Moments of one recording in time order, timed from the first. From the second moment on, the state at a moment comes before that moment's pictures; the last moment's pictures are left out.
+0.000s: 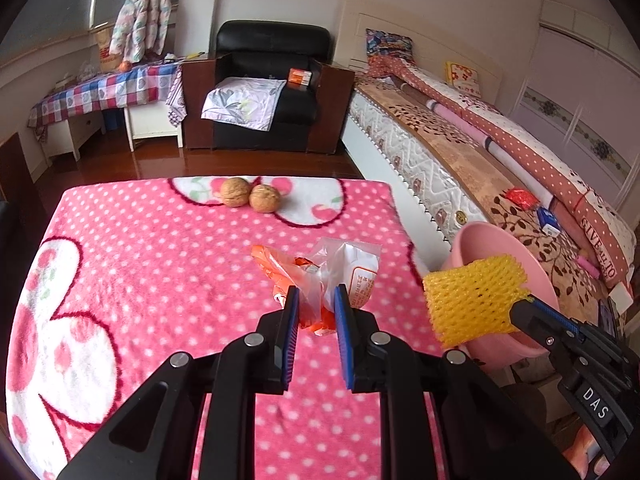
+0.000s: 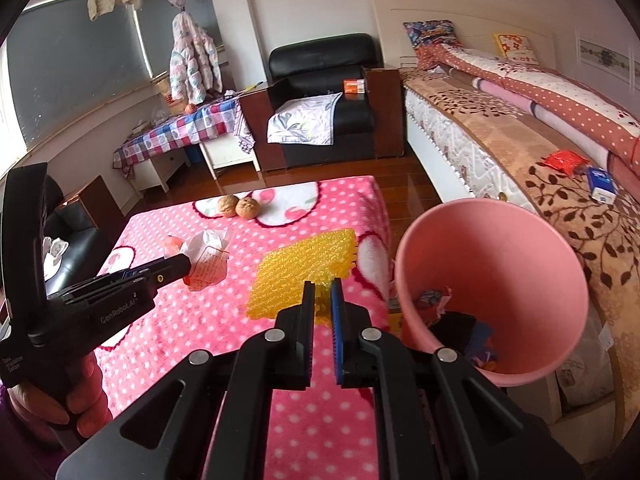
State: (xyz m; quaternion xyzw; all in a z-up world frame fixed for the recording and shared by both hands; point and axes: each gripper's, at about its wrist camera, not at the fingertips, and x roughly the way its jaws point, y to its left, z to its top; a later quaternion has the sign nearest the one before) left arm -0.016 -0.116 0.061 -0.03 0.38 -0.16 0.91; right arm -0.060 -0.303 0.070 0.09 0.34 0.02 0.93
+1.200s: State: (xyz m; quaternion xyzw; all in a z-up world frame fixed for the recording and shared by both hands) left arm -0.026 -0.292 0.068 0.06 0.36 -0.29 0.88; right arm -0.092 -0.427 0.057 0.15 0.33 -0.11 0.93
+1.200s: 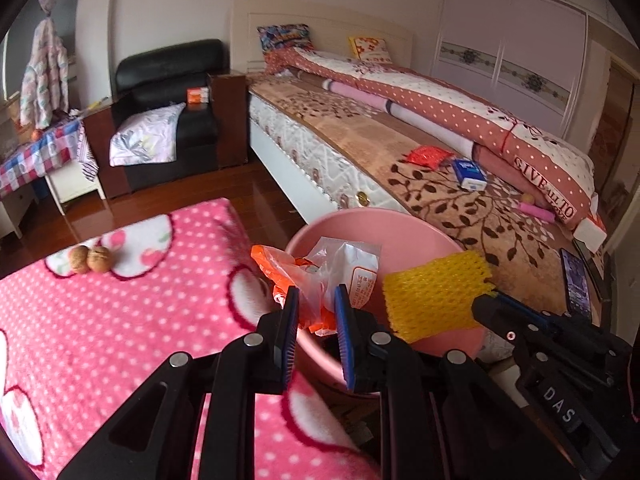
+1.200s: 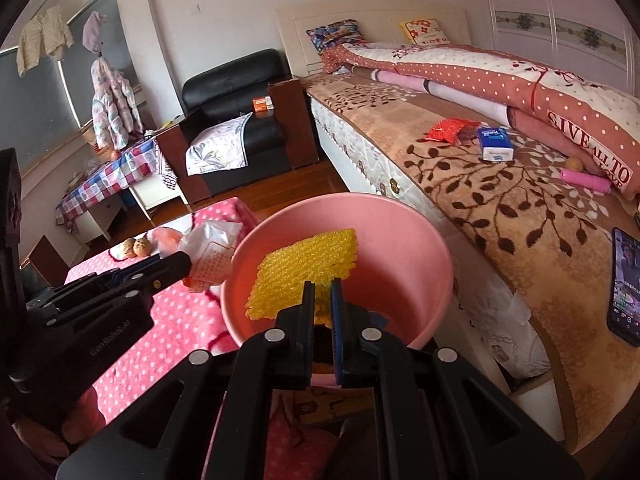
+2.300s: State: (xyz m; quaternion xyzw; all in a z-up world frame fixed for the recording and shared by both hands) left arm 0.001 -0.333 0.024 0.07 0.42 -0.30 0.85; right arm -0.069 -0.446 0.023 0.15 0.36 -0.13 0.91
